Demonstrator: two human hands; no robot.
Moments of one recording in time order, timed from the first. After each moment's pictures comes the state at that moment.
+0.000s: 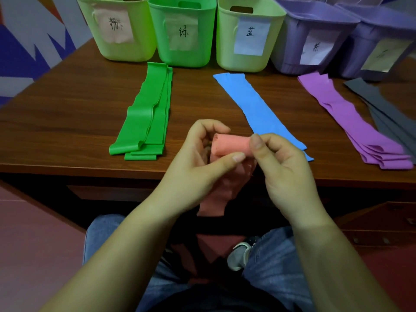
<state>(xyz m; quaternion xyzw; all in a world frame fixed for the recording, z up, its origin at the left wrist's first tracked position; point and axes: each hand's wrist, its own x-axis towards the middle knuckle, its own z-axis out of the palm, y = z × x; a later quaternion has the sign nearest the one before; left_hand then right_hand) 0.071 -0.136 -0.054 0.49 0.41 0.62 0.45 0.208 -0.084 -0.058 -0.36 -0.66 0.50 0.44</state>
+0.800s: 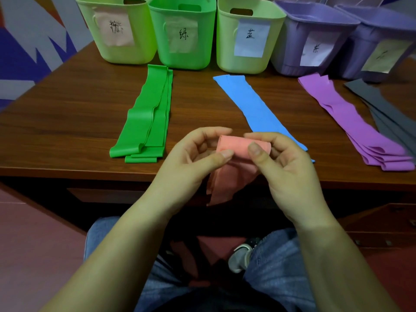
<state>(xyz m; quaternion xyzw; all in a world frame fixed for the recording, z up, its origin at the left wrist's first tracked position) 0.059 -0.137 -0.055 0.43 0.41 0.62 0.51 0.210 -0.082 -0.059 -0.32 -0.62 0.55 0.46</state>
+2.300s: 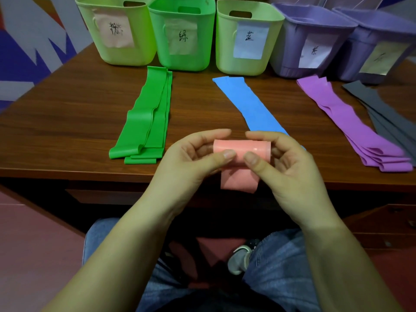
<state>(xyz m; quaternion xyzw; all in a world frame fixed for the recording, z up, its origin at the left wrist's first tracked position) 0.063 -0.137 -0.048 0.38 0.43 0.63 0.52 0.217 -0.086 -0.052 -0.31 -0.64 0.55 0.45</state>
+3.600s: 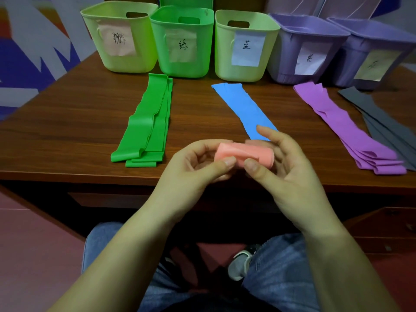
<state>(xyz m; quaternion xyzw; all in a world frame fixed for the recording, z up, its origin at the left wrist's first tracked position) 0.067 -0.142 -0.053 0.41 0.43 0.61 0.52 0.225 -0.090 -0.053 -0.32 -0.65 0.53 0.44</state>
